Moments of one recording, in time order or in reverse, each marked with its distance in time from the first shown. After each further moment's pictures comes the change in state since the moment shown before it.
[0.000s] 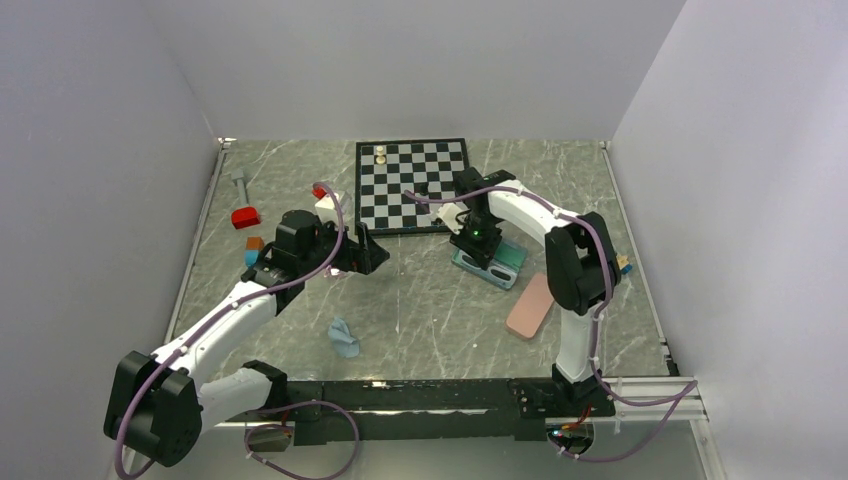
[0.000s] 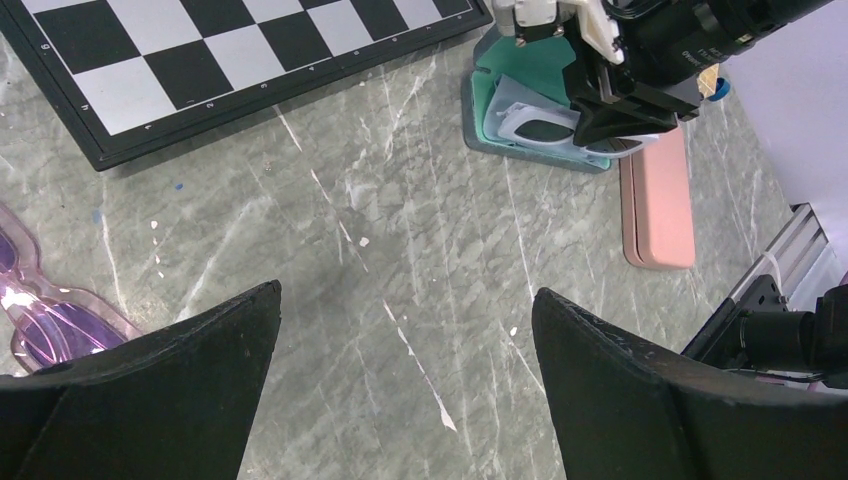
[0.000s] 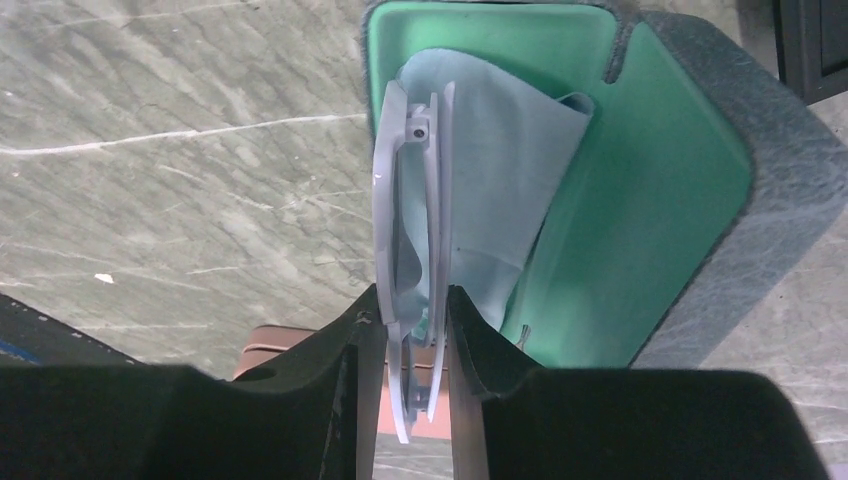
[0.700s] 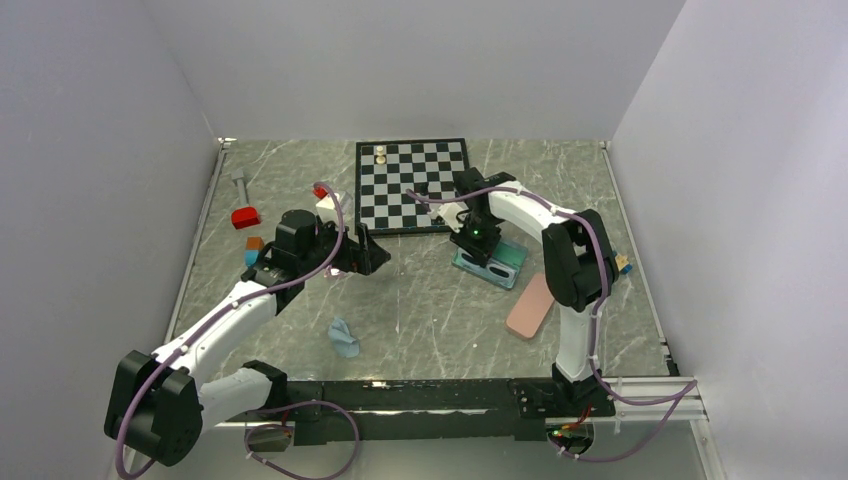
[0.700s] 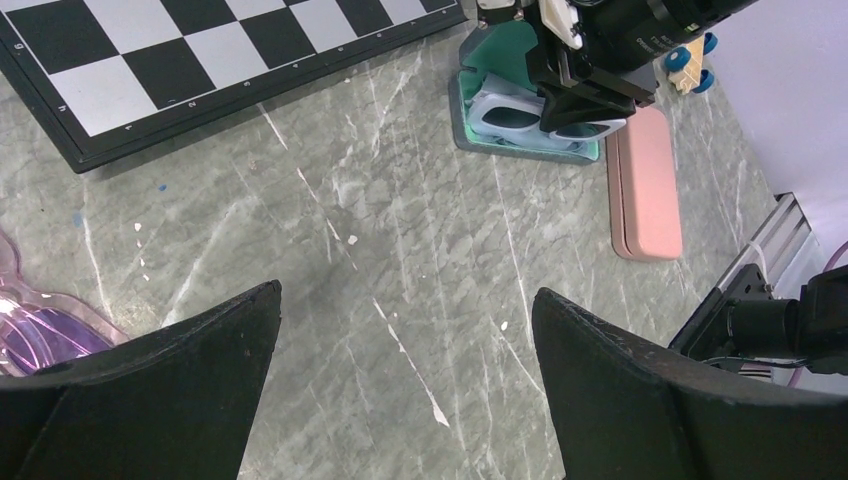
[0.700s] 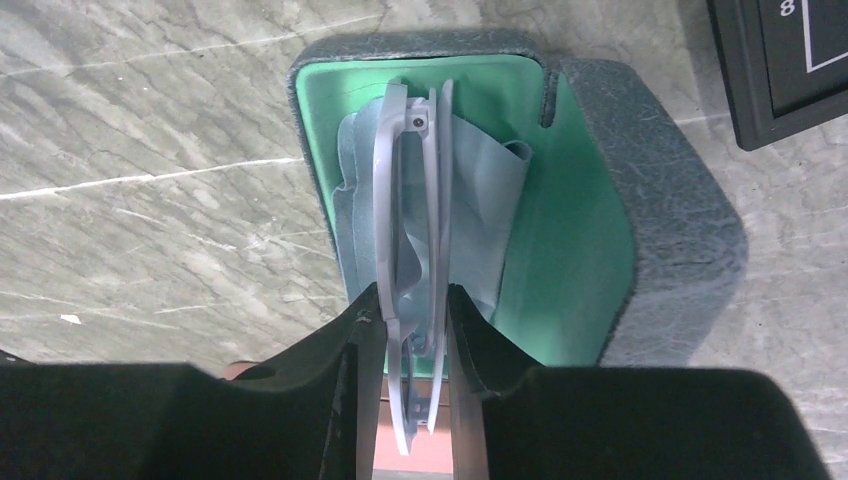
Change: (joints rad) left arm 0.004 0.003 0.000 0.004 0.031 -0.001; right arm -0.014 0.035 -0.013 0.079 0.008 -0.003
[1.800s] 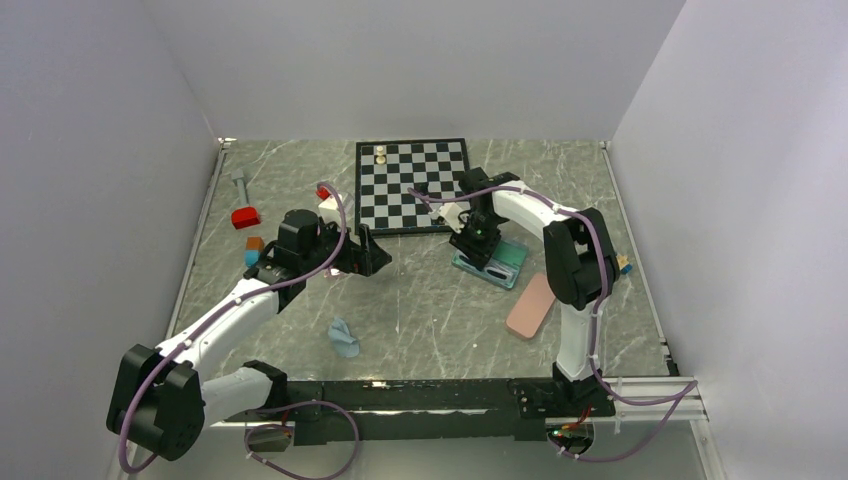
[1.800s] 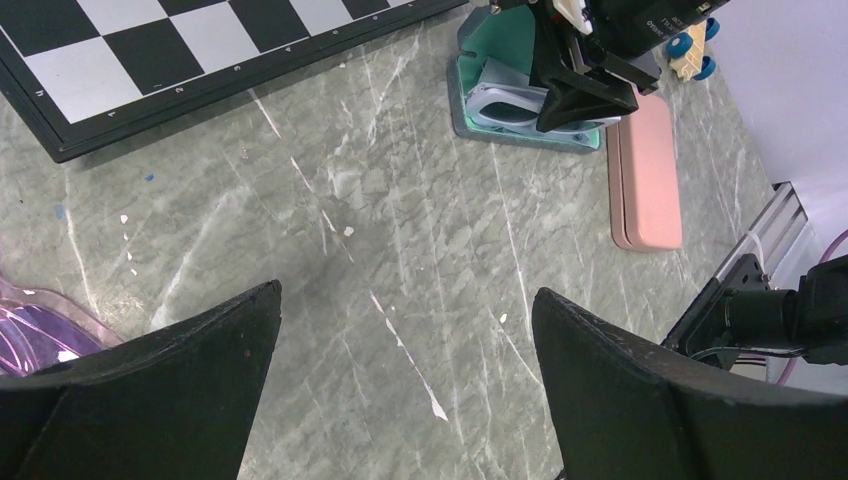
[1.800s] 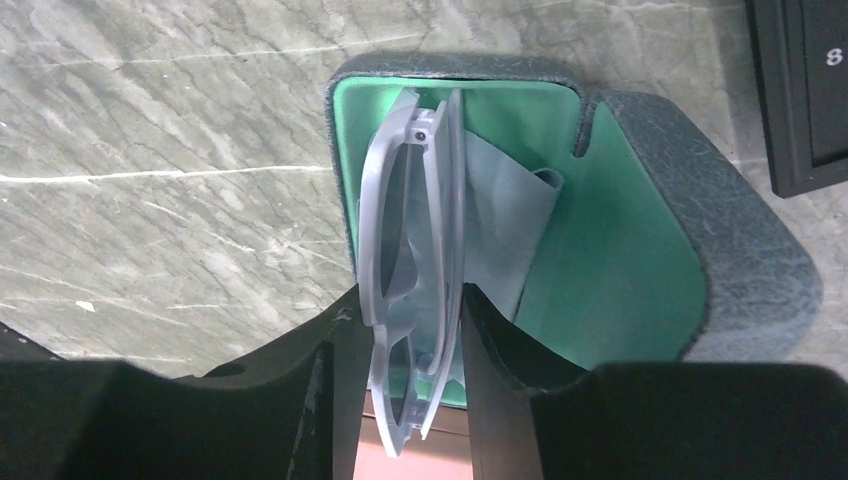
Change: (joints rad) left arm 0.001 0.027 0.000 0.001 0.023 0.000; right arm -0.032 0.007 -0.011 0.013 -0.111 -0.063
